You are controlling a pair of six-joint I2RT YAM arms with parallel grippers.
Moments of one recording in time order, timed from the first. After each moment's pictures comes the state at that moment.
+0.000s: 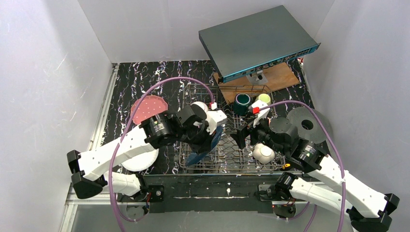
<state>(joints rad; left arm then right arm) -1.12 1.26 1.37 -0.97 0.09 -0.18 0.92 0.68 0.82 -0.47 0.14 0.12</state>
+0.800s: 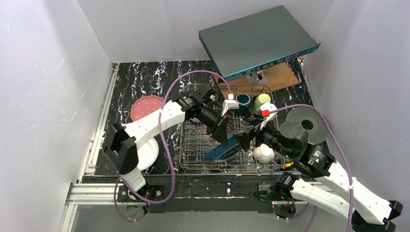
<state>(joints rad) -0.82 1.67 1.45 -0.77 1.00 -0.03 0.92 0.59 0.82 -0.48 0.11 0.13</state>
